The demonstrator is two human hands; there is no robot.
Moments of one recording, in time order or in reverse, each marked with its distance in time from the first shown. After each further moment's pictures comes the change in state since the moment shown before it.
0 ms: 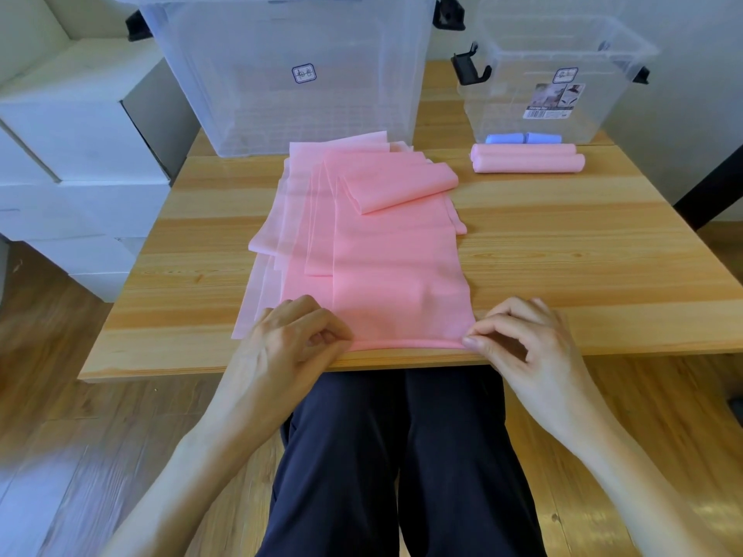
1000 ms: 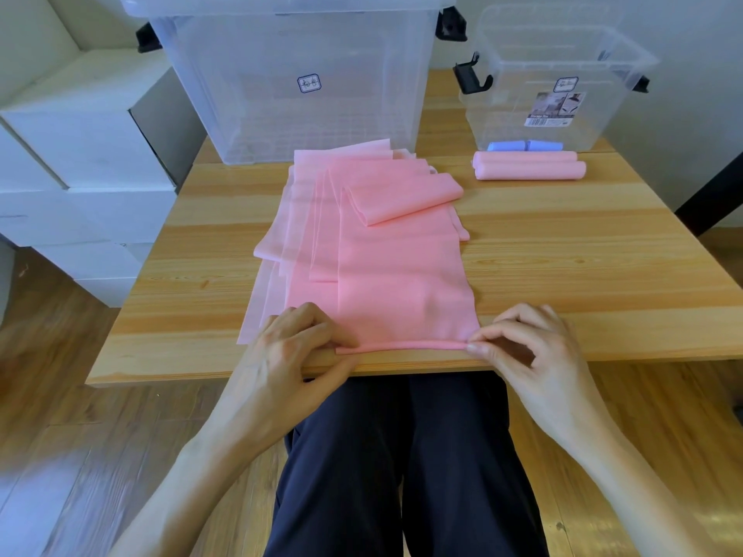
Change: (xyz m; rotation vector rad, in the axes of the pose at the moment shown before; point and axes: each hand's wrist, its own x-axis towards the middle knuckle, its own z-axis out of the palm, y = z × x) left_hand -0.004 -0.007 0.003 0.030 0.020 0.078; right_hand -0.001 0.004 0.003 0.036 0.060 0.022
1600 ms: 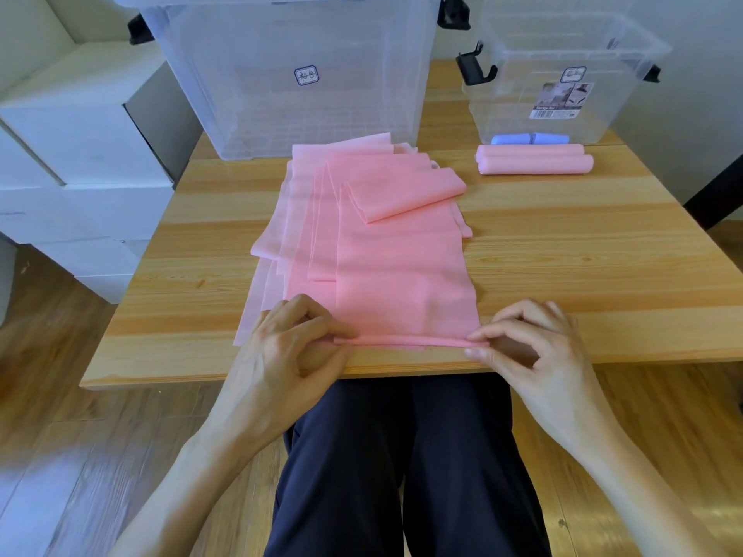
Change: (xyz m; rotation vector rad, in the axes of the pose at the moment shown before) left_hand 0.006 0.000 0.003 -0.004 0.035 -0.046; right_hand 0.003 0.002 0.002 0.008 0.009 -0.032
